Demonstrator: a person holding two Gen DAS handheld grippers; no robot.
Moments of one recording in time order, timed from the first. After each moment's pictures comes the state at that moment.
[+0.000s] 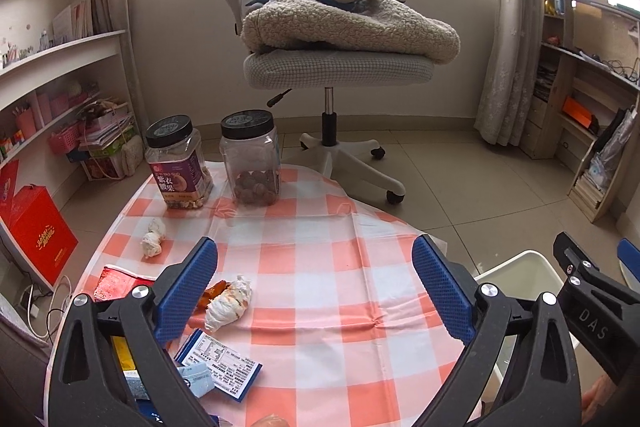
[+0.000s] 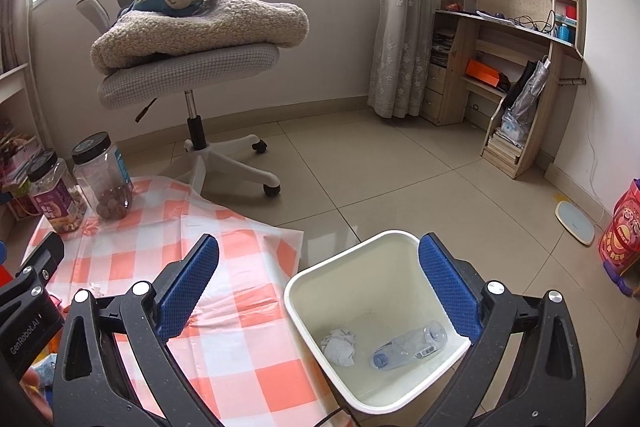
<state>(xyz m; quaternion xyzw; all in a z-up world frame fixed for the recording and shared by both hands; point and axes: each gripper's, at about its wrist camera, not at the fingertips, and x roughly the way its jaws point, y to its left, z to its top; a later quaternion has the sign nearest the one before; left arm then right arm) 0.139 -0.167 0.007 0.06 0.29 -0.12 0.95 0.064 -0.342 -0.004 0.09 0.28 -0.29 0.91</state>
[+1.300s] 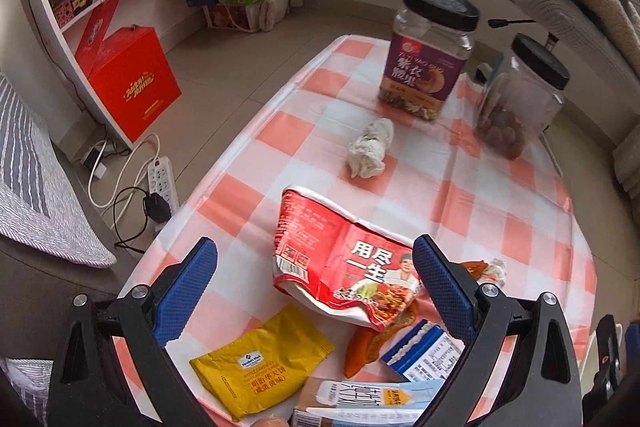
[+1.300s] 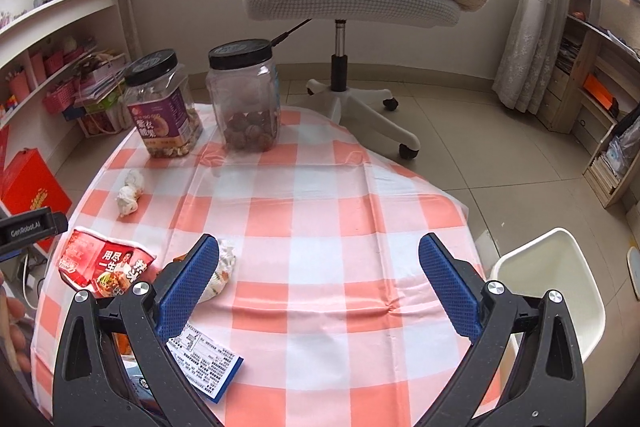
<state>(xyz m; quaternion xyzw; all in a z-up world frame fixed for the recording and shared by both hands) 0.265 0.075 -0.062 -0.06 0.50 0.12 0.86 0.190 -0.180 -0.054 0.05 0.38 -0.10 0.92</state>
